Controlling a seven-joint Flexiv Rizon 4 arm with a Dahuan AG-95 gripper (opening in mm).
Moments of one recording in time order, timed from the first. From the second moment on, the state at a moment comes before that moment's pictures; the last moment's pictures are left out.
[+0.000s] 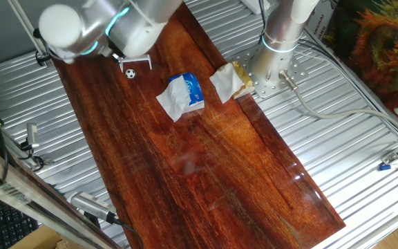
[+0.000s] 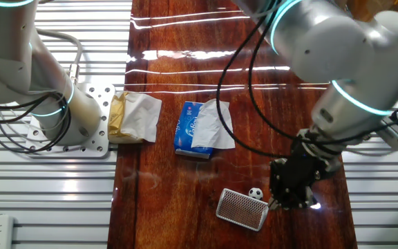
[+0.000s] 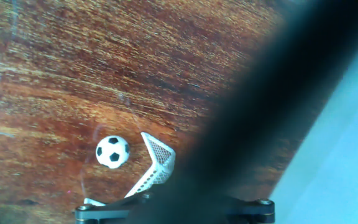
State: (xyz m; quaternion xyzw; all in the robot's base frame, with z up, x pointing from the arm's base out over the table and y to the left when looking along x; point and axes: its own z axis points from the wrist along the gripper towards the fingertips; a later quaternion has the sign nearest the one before) arm 0.528 -0.246 0.102 0.16 -0.95 0.18 0.19
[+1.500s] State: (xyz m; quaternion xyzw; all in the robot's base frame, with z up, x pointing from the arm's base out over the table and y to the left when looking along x) arm 0.518 -0.234 0.111 0.16 -0.98 0.05 0.08
